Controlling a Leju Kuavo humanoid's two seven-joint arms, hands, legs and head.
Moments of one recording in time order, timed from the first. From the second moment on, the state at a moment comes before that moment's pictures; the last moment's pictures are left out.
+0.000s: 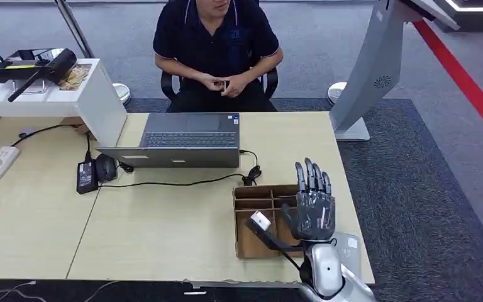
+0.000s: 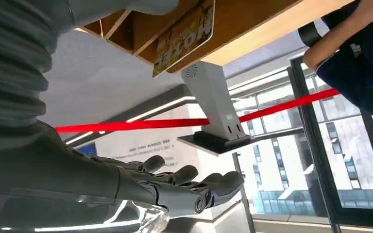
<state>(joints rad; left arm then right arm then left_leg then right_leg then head) -0.05 -0.19 0.70 -0.37 -1.39 0.70 0.05 -0.28 -0.15 0.72 -1.23 1.41 -0.69 0.53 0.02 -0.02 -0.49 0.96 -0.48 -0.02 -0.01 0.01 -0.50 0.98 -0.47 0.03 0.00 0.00</state>
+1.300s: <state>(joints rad) -0.05 -0.19 0.70 -0.38 -1.39 0.70 0.05 -0.29 -0.15 0.75 -1.23 1.39 -0.69 0.52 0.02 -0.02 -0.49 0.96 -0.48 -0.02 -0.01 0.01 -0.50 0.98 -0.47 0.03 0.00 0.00</state>
